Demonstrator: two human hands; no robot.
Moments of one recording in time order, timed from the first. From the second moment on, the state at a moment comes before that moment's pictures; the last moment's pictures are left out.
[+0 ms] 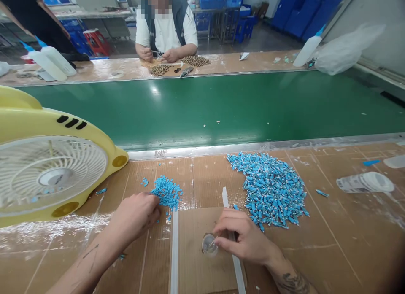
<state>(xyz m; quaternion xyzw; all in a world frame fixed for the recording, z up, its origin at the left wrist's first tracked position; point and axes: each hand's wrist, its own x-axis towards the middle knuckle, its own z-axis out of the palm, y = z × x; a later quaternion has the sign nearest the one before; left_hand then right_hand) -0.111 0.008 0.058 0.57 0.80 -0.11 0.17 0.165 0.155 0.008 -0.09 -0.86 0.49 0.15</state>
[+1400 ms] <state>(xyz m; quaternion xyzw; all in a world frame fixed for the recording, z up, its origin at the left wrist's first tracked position) 0.001 -0.001 -0.013 0.10 0.29 0.66 0.68 0.148 0.121 0.056 -0.09 -0.80 0.44 0.39</state>
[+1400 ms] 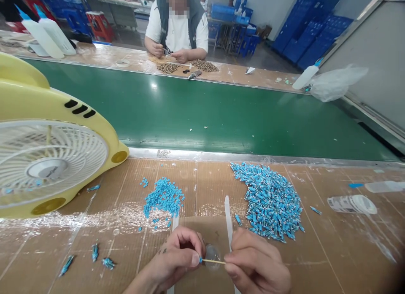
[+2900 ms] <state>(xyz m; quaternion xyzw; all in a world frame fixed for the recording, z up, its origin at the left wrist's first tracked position) -0.009 0.002 -0.010 0.13 0.30 0.72 0.61 0.159 0.173 0.041 -0.29 -0.94 0.17 0.00</state>
